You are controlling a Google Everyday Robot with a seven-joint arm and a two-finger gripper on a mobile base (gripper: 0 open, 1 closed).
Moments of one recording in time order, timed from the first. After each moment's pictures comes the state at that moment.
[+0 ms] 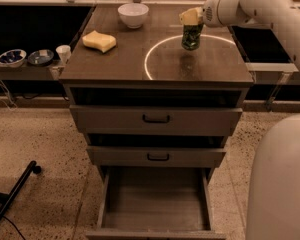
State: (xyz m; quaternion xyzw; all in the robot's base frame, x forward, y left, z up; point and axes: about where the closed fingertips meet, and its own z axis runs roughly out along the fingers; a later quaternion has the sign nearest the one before) arm 0.840 -0.157 0.935 -0.22 0.81 0.15 0.52
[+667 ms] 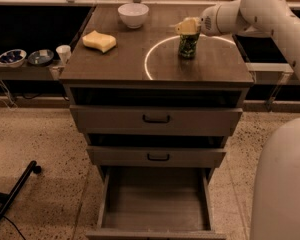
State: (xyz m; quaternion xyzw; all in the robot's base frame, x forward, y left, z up) arm 0.828 -0.146 0.909 -0.24 0.81 0.19 0.50
